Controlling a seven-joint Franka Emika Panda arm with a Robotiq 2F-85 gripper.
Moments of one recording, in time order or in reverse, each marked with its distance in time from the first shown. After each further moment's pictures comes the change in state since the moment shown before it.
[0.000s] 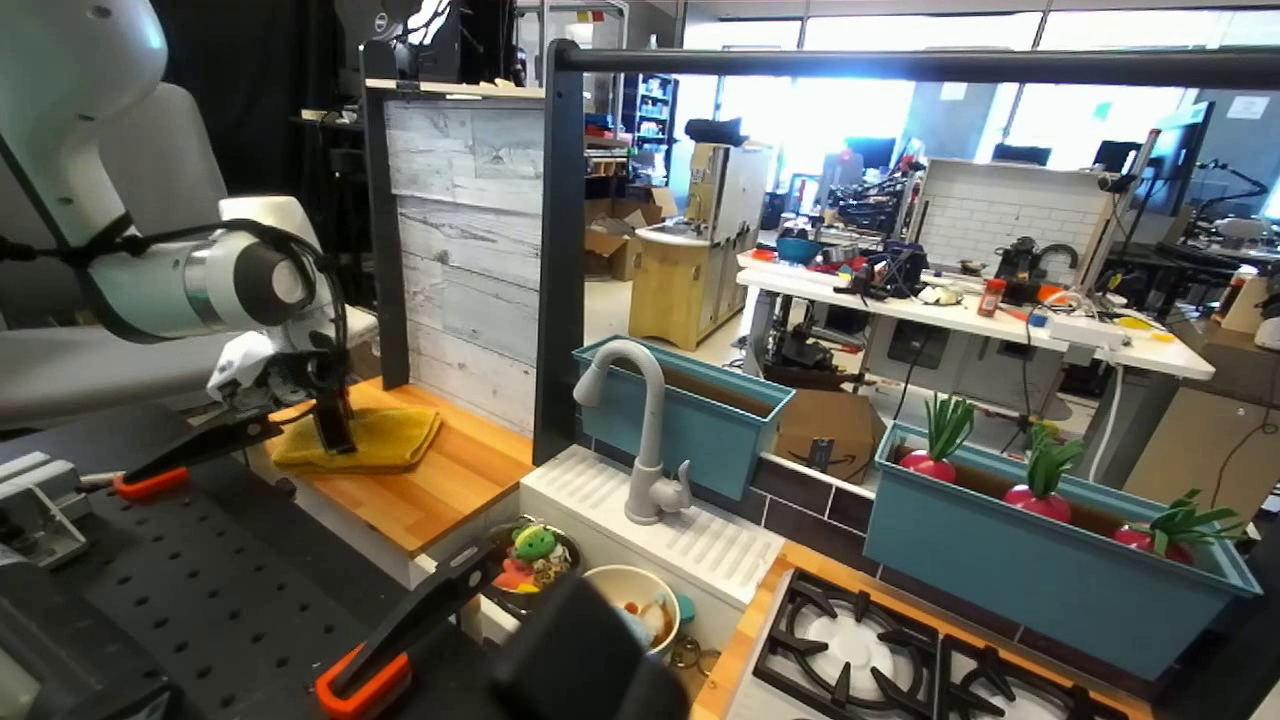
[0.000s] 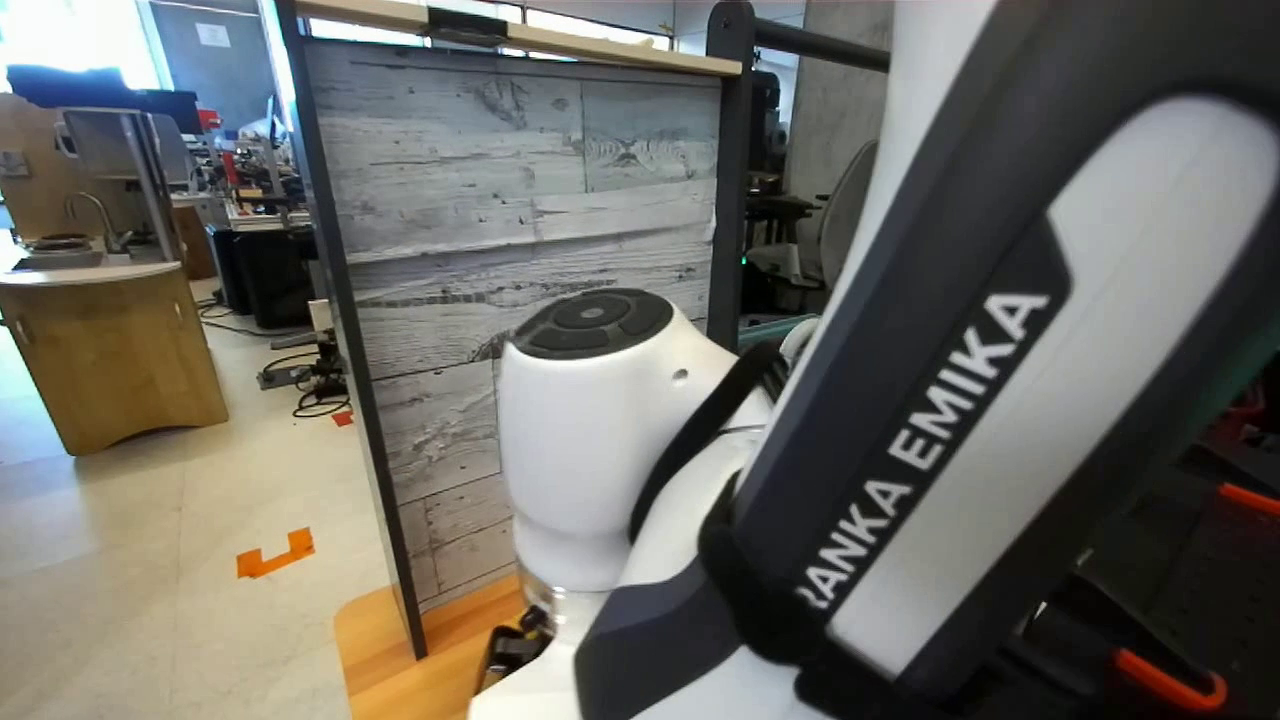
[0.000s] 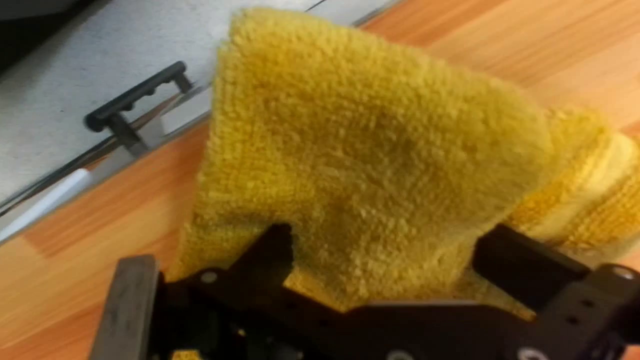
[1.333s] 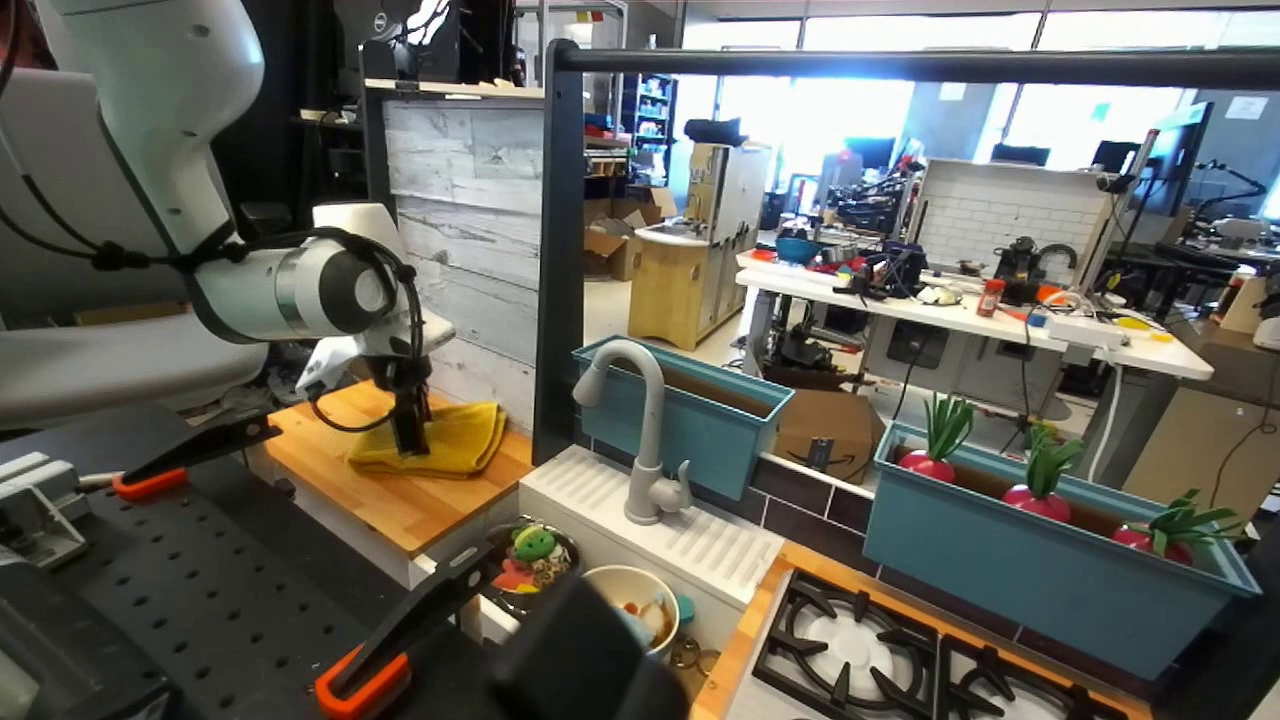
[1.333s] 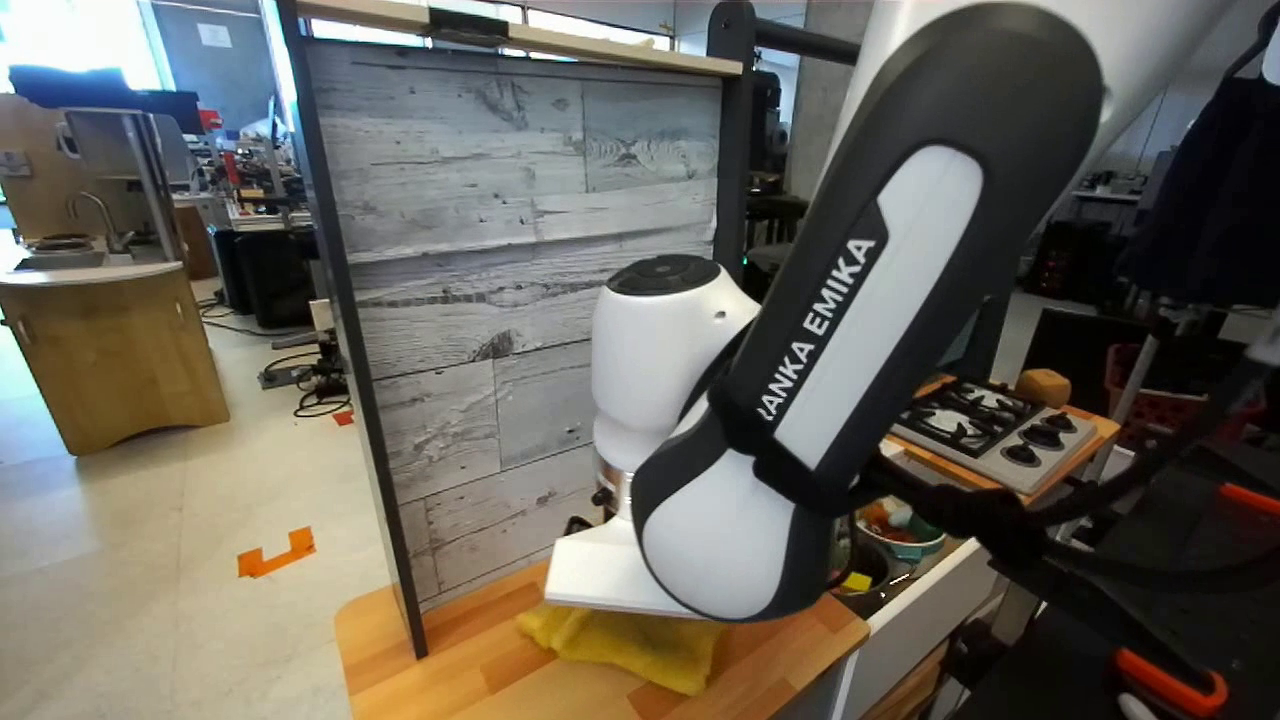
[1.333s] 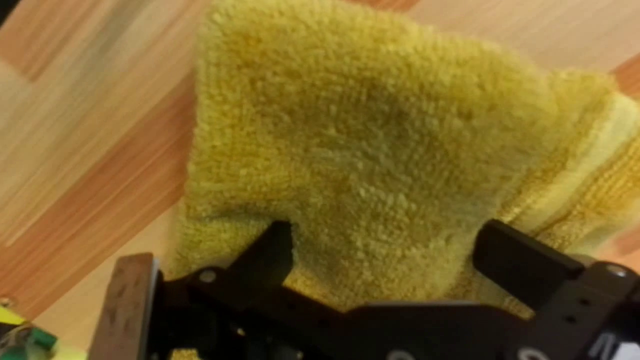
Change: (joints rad) arm -0.163 0.031 -0.006 0.064 0.006 0.002 0.004
